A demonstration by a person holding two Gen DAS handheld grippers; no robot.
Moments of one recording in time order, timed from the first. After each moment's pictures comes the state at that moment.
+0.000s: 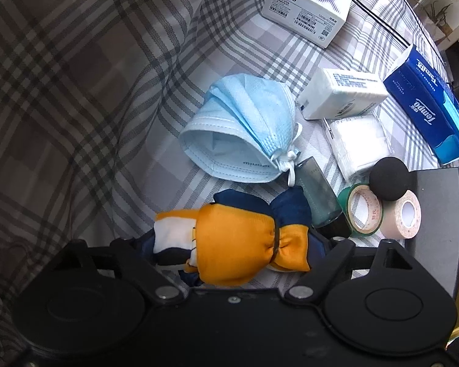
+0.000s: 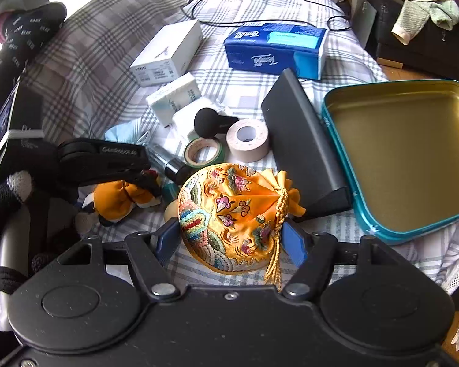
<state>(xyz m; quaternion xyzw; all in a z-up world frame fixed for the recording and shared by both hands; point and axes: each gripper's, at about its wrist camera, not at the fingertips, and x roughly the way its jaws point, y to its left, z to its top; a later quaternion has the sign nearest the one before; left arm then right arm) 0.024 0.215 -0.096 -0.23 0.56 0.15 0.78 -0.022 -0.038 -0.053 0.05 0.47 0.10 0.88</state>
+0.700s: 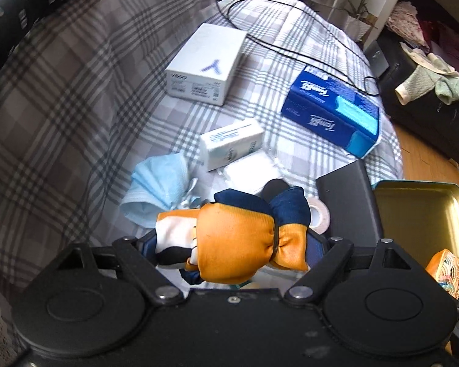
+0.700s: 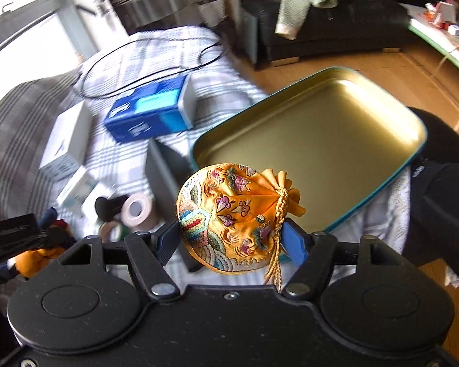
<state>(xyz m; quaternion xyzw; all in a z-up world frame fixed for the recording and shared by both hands) 0.020 0.137 0.000 -0.11 0.49 0.06 0.86 -0.015 -0.122 -0.023 0.15 0.42 -0.10 0.89</state>
